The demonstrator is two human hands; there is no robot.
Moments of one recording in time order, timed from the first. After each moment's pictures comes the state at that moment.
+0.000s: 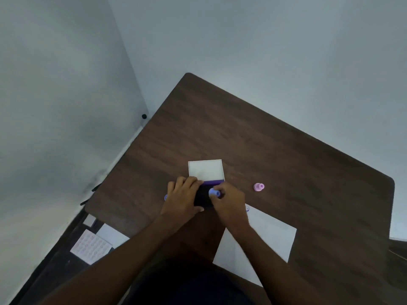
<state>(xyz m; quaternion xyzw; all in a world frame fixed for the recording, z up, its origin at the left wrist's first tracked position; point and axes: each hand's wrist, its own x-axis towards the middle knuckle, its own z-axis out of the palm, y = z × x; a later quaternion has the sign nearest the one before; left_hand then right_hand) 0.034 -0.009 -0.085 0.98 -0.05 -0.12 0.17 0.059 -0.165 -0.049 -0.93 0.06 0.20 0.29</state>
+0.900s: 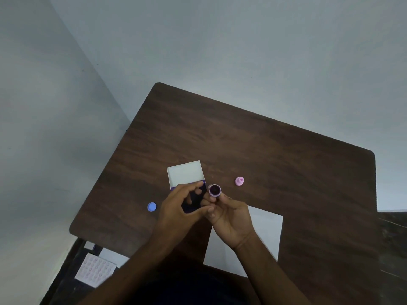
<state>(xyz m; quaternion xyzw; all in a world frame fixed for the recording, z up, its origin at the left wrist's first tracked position) 0.013 -0.063 0.022 0.84 0.04 -0.08 0.53 0.021 -0.216 -0.002 -0.11 0.22 0.29 0.92</state>
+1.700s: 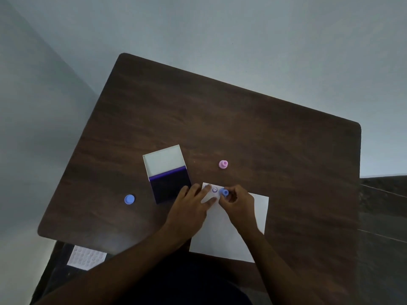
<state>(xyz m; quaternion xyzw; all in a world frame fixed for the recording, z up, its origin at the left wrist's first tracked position) 0.014 -0.124 -0.083 0.93 -0.28 -0.23 0.09 0.004 -0.294 -0.094 -0.88 0.21 0.11 0.42</state>
